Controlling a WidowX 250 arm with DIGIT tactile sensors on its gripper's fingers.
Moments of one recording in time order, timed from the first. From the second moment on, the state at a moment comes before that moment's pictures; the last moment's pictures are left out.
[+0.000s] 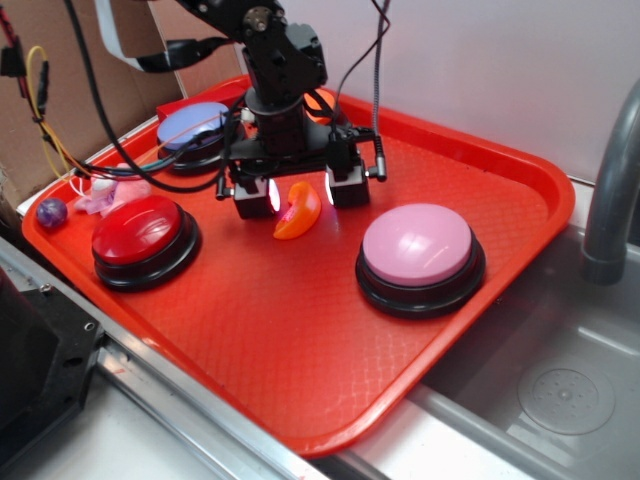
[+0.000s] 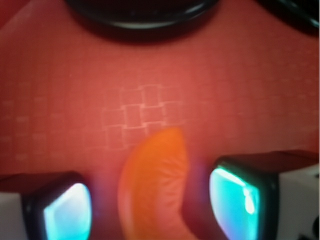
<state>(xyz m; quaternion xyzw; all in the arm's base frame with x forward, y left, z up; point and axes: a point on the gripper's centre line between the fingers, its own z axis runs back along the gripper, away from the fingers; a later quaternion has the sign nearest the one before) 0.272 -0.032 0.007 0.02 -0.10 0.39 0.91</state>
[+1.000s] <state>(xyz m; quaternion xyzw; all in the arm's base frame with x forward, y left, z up) 0.270 -0.039 0.003 0.01 -0.09 0.42 0.90</state>
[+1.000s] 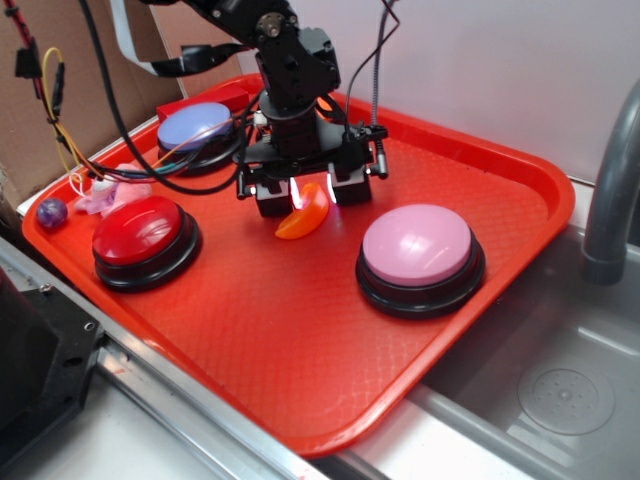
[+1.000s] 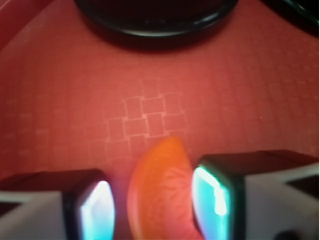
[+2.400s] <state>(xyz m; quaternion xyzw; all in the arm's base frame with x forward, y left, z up) 0.269 -0.037 0.075 0.01 -0.07 0.39 0.92</state>
